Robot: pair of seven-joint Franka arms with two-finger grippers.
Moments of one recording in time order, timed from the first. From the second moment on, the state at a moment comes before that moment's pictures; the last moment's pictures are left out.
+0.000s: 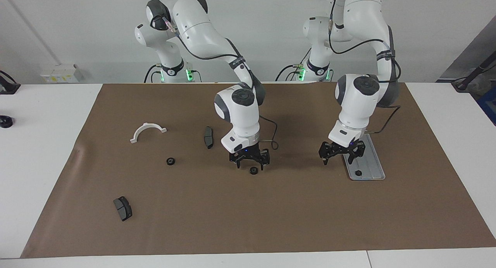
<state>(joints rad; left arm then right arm) -0.26 0.28 -0.01 -1.88 0.08 2.37 -0.25 0.63 0.61 -0.13 -1.55 0.02 2.37 0.72</state>
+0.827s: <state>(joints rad) -0.57 0.48 -0.01 -1.62 0.08 2.26 -0.63 0.22 0.32 -0.14 -1.84 0.17 2.19 -0.21</state>
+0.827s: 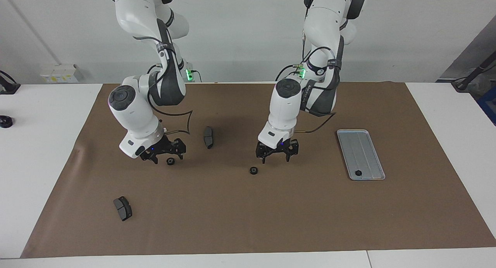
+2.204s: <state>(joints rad) -0.65 0.69 0.01 -1.44 0.09 2.32 -0.67 0.23 0.27 -0.12 -2.15 0.17 2.52 -0.45</state>
